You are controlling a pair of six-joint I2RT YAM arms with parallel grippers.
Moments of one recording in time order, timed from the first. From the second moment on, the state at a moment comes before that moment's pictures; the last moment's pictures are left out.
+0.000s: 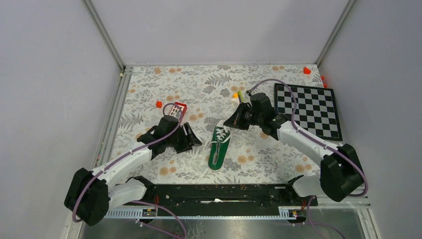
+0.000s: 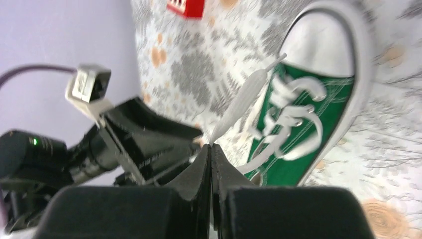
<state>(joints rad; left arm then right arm) -0.53 1.07 0.58 -0.32 0.22 -0.89 0.57 1.38 0.84 -0.10 -0.42 0.98</state>
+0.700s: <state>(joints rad) -0.58 1.24 0.42 -0.01 0.38 -1.58 0.52 1.23 0.82 -0.37 -0.03 0.90</state>
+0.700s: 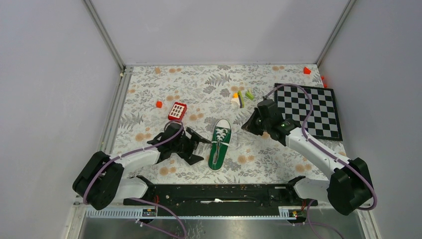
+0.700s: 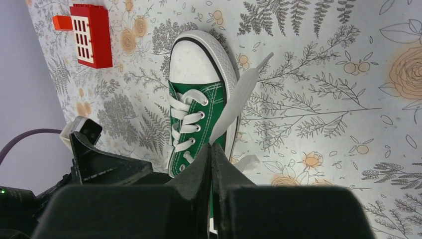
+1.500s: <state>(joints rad) -0.58 1.48 0.60 0.02 0.24 -1.75 0.52 1.12 0.73 -0.41 -0.03 0.89</state>
